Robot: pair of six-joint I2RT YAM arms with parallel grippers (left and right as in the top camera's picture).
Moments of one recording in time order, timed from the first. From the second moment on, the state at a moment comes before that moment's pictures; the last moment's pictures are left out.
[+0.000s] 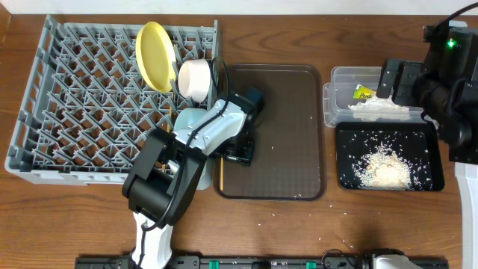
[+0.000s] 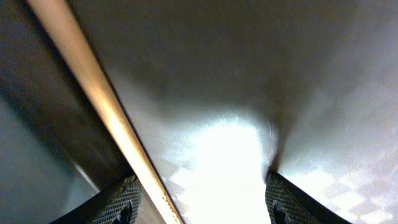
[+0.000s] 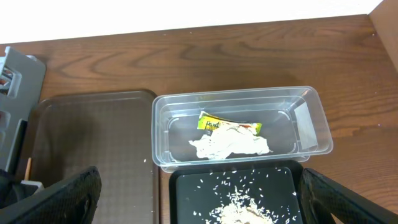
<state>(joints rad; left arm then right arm) -0.56 2.05 1.38 -1.08 0.03 -0.35 0.05 1.33 1.70 -1.12 0.11 0.14</state>
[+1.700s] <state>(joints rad) -0.58 2.10 1.48 -1.02 -0.16 -0.46 0.05 1.33 1.70 -1.12 0.11 0.14</state>
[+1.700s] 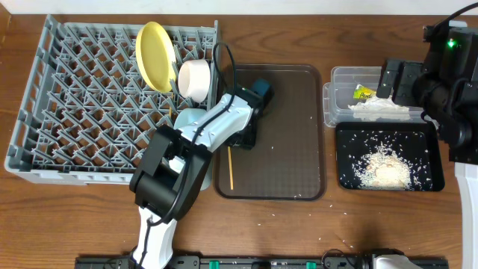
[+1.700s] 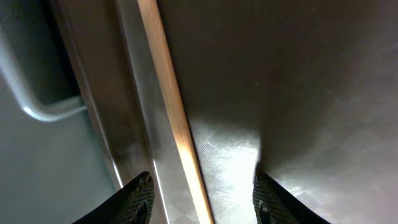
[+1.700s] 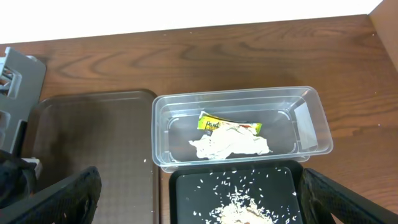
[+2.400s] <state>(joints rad) -0.58 2.07 1.45 -1.09 -0.13 -0.43 0.05 1.33 1.70 -1.12 0.11 0.14</state>
